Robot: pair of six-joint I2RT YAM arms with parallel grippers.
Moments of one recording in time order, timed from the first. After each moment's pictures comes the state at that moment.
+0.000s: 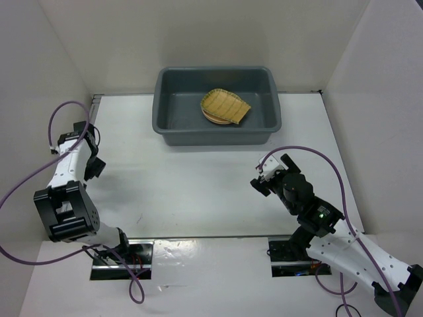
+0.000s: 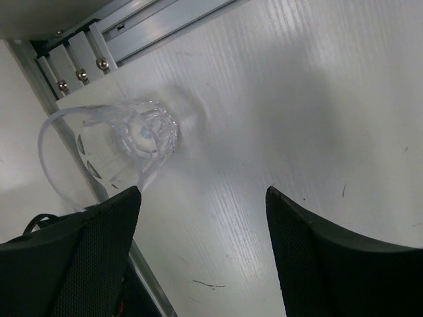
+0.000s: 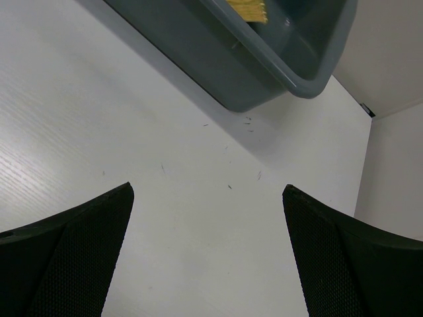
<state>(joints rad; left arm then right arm) 0.33 1.48 1.15 -1.08 -0.51 -0.81 0.76 0.54 0.53 -0.33 0.42 -0.41</state>
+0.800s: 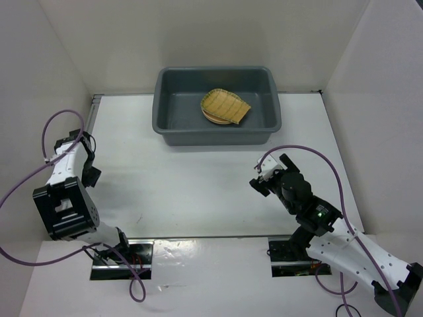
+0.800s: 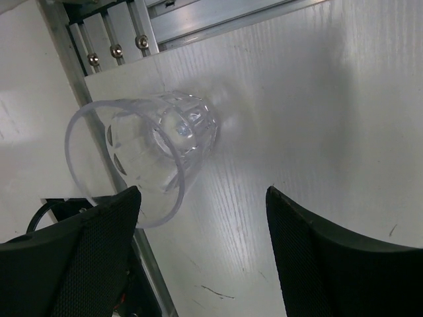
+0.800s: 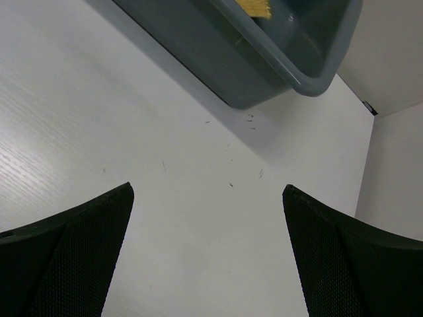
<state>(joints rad) 0.40 1.49 1.09 -1.12 -0.56 -0.89 0.76 0.56 0.53 -0.33 0.42 -0.41</state>
